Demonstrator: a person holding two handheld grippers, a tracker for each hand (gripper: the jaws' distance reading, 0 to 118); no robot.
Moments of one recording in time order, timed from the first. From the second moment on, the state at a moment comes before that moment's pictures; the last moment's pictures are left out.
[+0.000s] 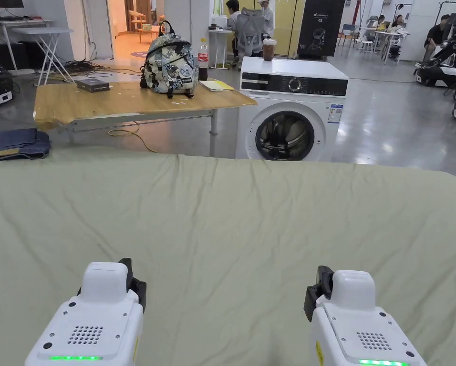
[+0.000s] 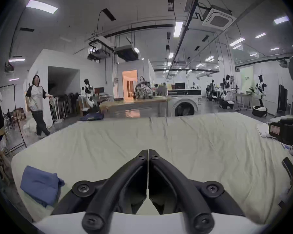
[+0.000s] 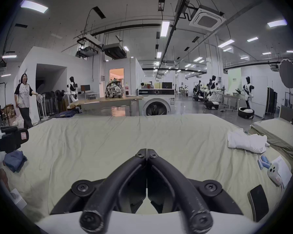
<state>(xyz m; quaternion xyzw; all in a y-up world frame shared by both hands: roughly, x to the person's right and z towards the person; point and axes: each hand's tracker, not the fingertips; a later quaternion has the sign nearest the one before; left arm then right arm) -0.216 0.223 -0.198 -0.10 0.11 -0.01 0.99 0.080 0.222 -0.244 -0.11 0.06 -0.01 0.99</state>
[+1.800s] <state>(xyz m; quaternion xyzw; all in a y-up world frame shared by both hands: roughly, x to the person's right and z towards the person) -0.253 0.231 -0.211 -0.05 0.09 0.02 0.99 0.065 0.241 -0.258 -0.13 0.02 -0.05 0.99</state>
